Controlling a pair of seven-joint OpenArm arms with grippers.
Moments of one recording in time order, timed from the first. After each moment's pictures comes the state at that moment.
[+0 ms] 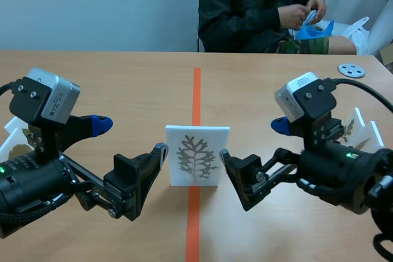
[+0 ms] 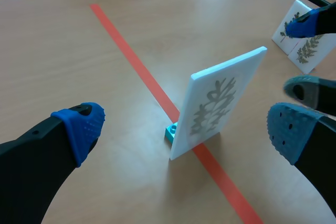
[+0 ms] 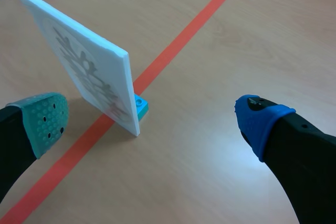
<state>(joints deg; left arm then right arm) 28.3 -20.1 6.8 108.3 -16.0 -21.4 2.4 -19.5 19.1 -7.5 99.0 7.8 25.8 -5.6</state>
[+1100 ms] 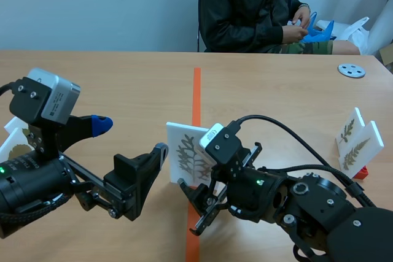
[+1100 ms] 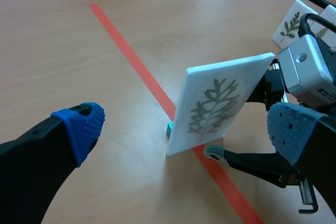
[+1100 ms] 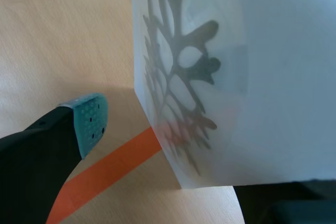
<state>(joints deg) 28.3 -20.1 6.8 108.3 -15.9 -21.4 2.4 -3.0 12.9 -25.4 69.4 -9.4 24.9 13.1</state>
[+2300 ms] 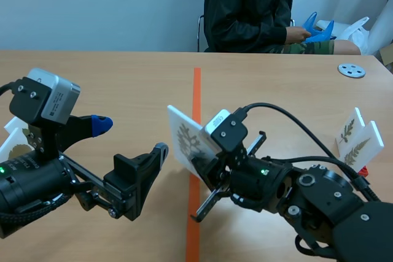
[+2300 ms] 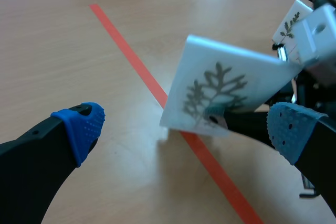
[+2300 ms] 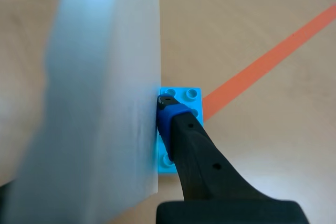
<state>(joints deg) 28.3 -20.1 6.8 108.3 -15.9 -21.4 2.4 -4.3 12.9 -21.7 74.3 -9.1 24.9 14.2</state>
